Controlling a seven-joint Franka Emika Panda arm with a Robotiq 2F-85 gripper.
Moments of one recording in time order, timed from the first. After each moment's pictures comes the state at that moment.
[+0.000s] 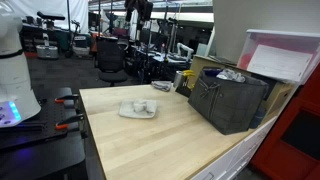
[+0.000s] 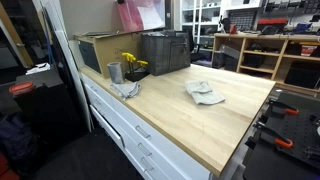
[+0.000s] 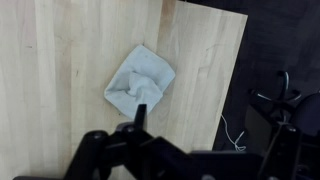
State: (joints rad) arm -0.02 -0.38 -0.35 -2.11 0.13 1.65 -0.49
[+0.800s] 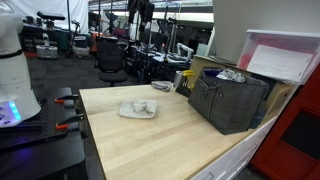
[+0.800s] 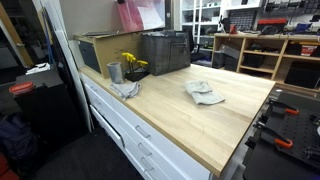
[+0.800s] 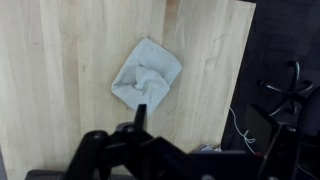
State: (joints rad) arm -0.05 -0.37 -0.32 -2.12 0.14 1.71 -0.46
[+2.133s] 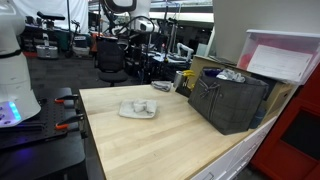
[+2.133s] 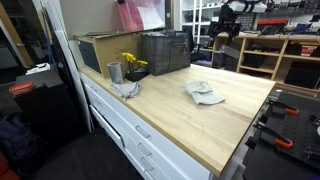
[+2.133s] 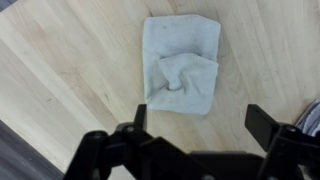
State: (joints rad) arm -0.13 -0.24 -0.08 -2.51 0.06 2.39 0.27
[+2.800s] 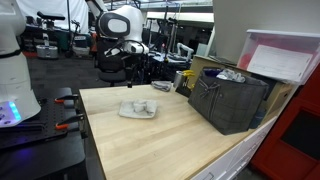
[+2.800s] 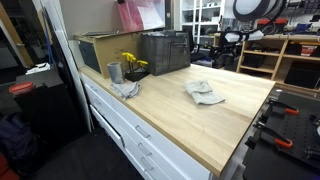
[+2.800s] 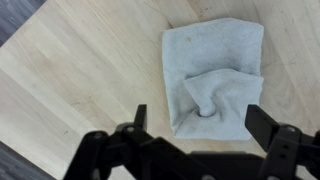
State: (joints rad) arm -0.15 -0.10 -0.06 -2.64 -0.09 2.65 0.52
